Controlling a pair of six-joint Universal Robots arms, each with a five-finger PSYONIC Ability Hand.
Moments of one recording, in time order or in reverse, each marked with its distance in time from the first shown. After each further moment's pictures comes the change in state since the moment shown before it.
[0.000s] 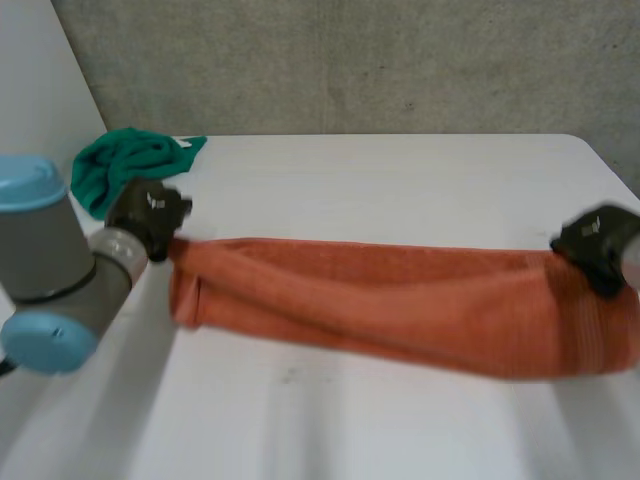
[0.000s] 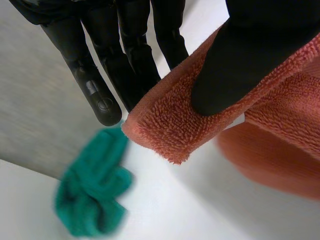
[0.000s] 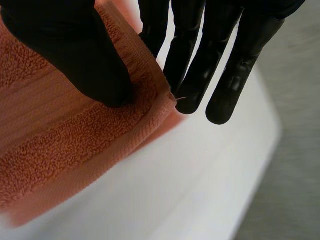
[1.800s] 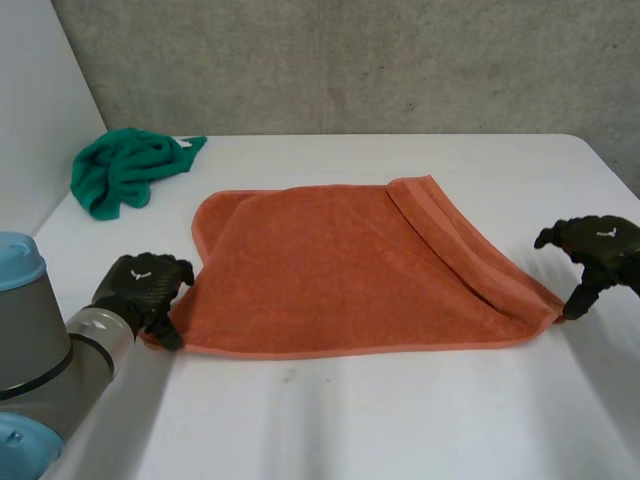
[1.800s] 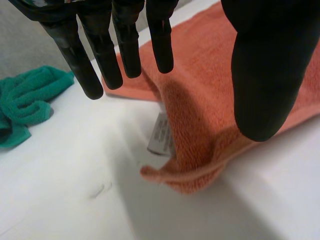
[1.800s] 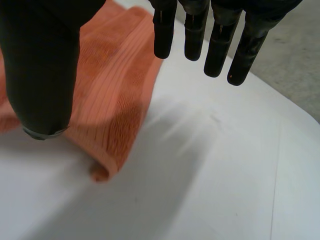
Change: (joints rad) left arm 0.012 0.205 -0.418 -0.007 0.005 -0.402; right arm -0.222 0.022 0.225 -0.242 -0.384 0.354; left_hand -0.607 -0.740 -0.731 -0.754 -0.702; right_hand -0.687 -0.839 -0.834 -0.845 -0.813
